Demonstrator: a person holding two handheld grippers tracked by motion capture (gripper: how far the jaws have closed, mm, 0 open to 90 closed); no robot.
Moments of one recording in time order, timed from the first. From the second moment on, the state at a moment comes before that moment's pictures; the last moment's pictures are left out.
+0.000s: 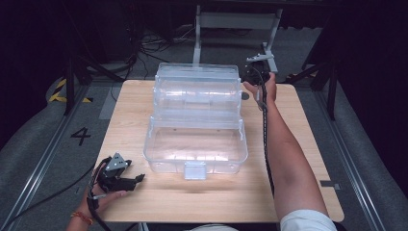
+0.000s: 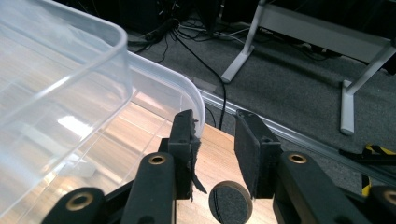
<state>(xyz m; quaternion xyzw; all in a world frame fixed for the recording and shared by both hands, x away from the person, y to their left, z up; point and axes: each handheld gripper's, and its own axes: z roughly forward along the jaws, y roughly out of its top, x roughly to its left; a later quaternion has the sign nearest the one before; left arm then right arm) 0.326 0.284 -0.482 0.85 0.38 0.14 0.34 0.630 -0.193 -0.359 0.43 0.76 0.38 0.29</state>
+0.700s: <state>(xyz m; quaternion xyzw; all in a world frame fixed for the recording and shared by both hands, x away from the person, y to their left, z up) 0.326 0.284 -0.482 0.85 0.38 0.14 0.34 0.565 -0.217 -0.346 0.38 0.79 0.38 0.29</state>
